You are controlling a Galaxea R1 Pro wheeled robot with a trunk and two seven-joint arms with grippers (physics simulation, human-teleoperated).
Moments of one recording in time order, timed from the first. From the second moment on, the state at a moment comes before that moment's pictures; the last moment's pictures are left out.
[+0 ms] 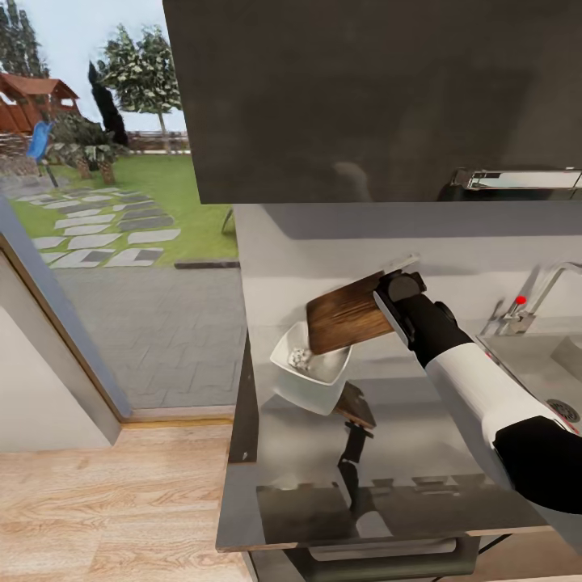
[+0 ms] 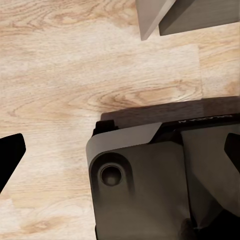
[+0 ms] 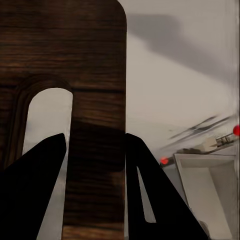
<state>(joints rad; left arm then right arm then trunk) -0.39 -0.05 -0.51 0.07 0.39 -0.13 0.00 -1.23 -0.06 0.40 -0.84 0.01 0.96 -0.35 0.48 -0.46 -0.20</state>
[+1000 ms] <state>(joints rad) -0.39 -0.05 -0.51 0.07 0.39 -0.13 0.00 -1.23 -0.18 0.07 -0.80 -0.02 0.92 0.01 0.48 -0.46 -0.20</state>
